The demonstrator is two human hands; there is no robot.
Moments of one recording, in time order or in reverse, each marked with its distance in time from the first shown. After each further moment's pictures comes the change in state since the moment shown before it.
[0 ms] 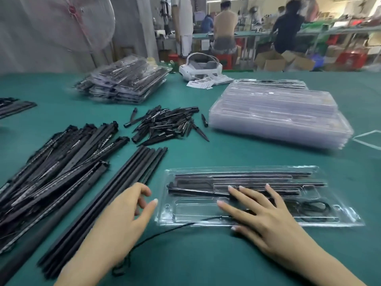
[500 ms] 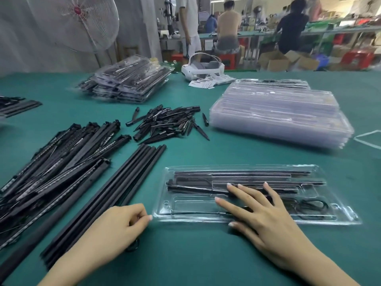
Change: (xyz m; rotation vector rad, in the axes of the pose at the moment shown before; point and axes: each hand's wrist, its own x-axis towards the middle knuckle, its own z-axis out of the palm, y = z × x) left_hand -0.006 -0.011 -0.002 0.163 -0.201 -0.057; right_hand -0.002 -0.006 -0.006 0.071 -0.044 0.064
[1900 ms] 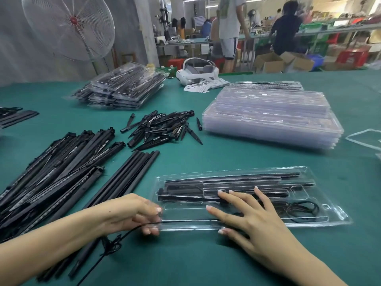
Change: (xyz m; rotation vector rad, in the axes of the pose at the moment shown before) left_hand 0.058 0.024 -0.001 -0.891 -0.493 -0.435; right_hand -0.001 0.002 0.002 0.058 0.010 0.016
